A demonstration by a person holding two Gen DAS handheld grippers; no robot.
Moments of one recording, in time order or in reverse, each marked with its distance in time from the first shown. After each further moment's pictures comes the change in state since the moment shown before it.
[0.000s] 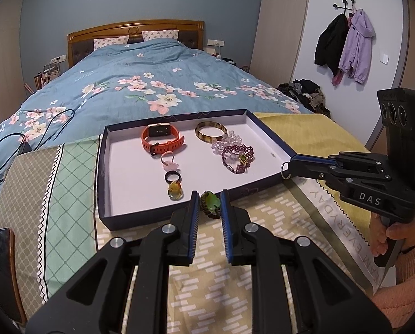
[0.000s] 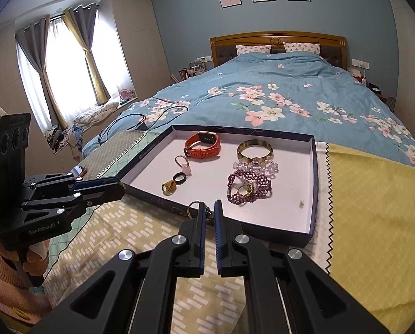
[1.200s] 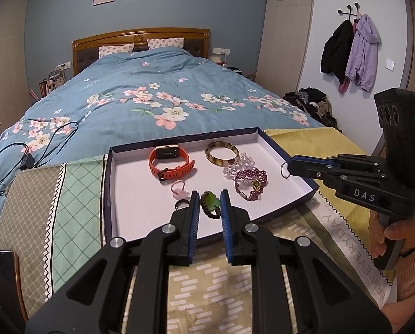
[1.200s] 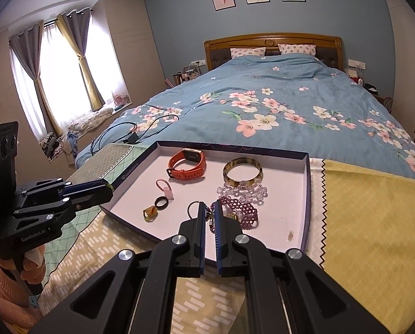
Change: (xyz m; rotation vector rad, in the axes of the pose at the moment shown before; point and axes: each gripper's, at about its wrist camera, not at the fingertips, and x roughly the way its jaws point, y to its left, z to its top) left arm 0.017 0.010 0.030 -0.001 -0.044 0.032; right arm 0.023 -0.020 0.030 0.020 -0.015 -0.014
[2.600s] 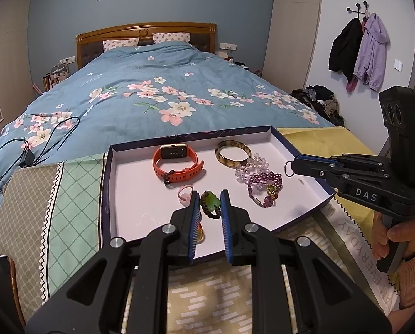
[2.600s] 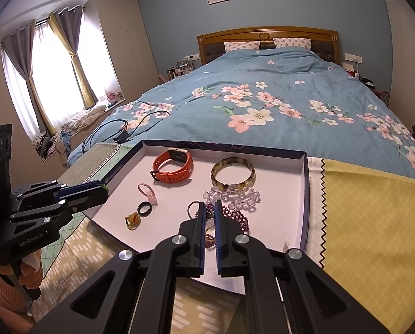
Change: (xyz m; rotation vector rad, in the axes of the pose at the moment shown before) left arm 0.030 0.013 0.006 -0.019 0.025 0.022; right arm 0.023 -0.016 0.005 0.018 0.025 -0.021
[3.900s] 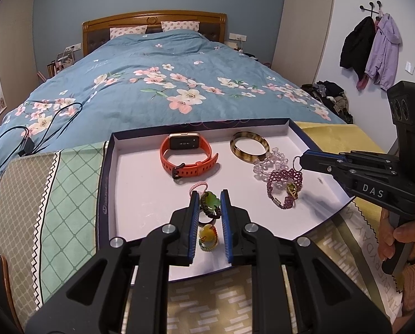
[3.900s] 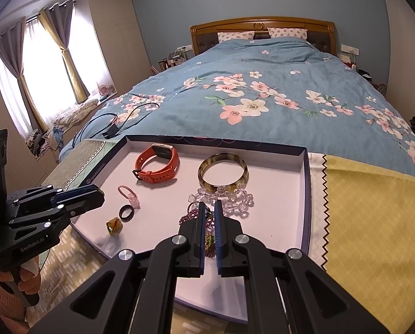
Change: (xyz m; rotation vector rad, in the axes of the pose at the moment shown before) left arm 0.032 0.011 0.003 -0.041 0.059 0.031; right arm 0.029 -0.008 0.010 0.014 0.058 -0.034
